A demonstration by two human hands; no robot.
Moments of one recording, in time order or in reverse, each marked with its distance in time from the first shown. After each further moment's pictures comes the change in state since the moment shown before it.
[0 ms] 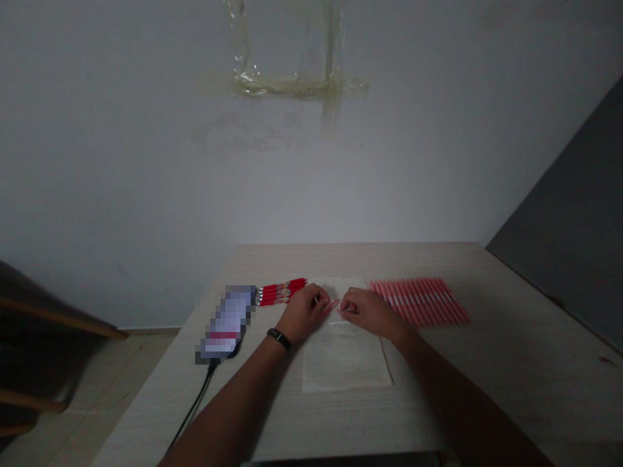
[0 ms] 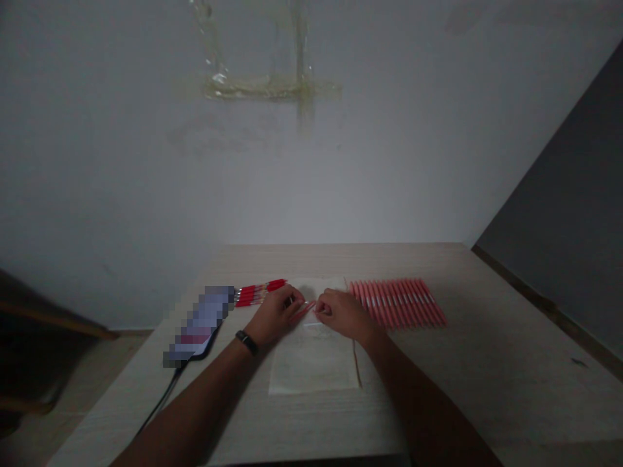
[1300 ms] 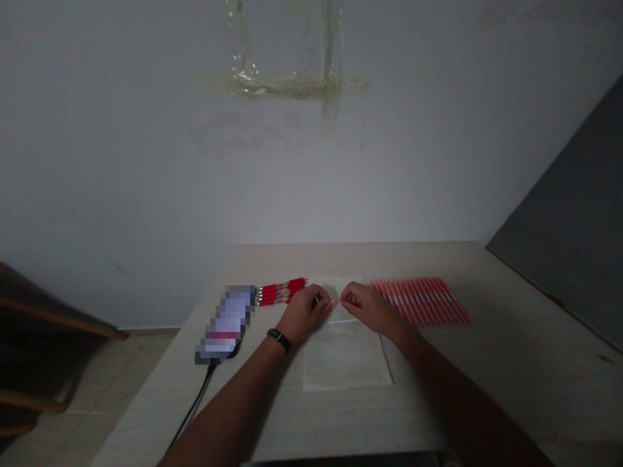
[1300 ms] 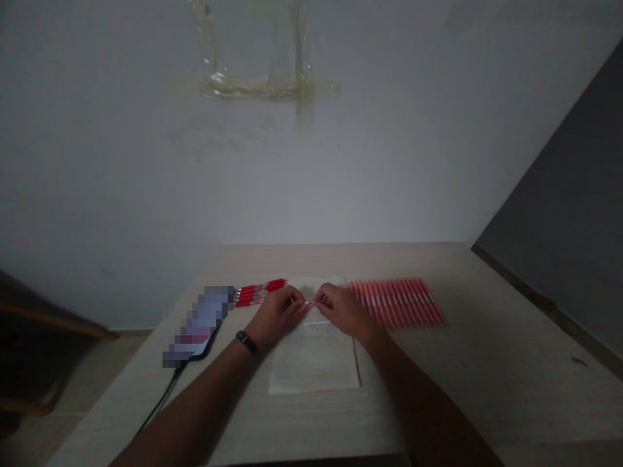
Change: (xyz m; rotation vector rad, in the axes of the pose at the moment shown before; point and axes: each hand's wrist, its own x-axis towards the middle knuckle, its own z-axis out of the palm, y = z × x) left_hand -0.001 0.005 0.000 -0.020 -0.007 -0.014; right_hand 0.003 -0.003 0.000 0.206 0.135 -0.001
